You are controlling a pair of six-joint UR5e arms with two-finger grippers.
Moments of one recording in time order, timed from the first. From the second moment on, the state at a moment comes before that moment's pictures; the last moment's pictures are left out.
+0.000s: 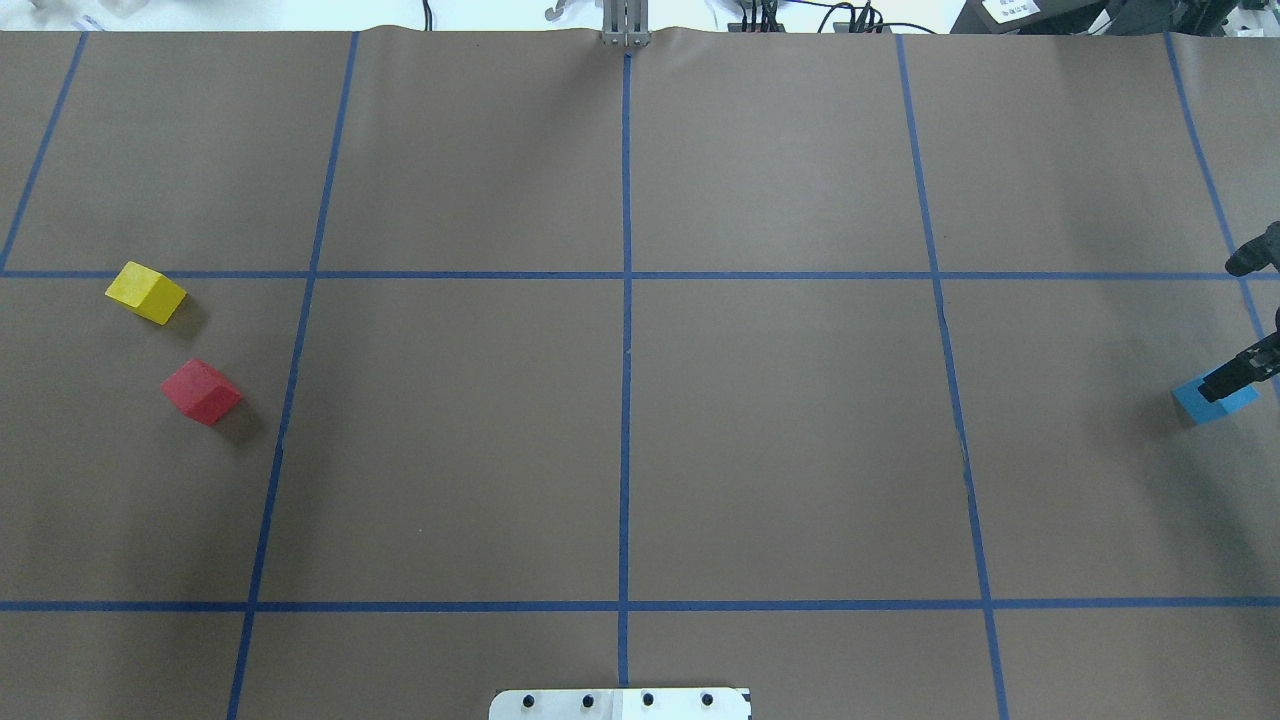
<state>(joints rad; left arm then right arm) -1.52 -1.43 -1.81 -1.64 -2.38 -0.15 1.12 -1.68 1.67 -1.32 2.21 0.06</state>
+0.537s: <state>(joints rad) -1.52 -1.43 -1.81 -1.64 -2.38 -0.15 1.11 -1.67 1.64 -1.32 2.21 0.05</state>
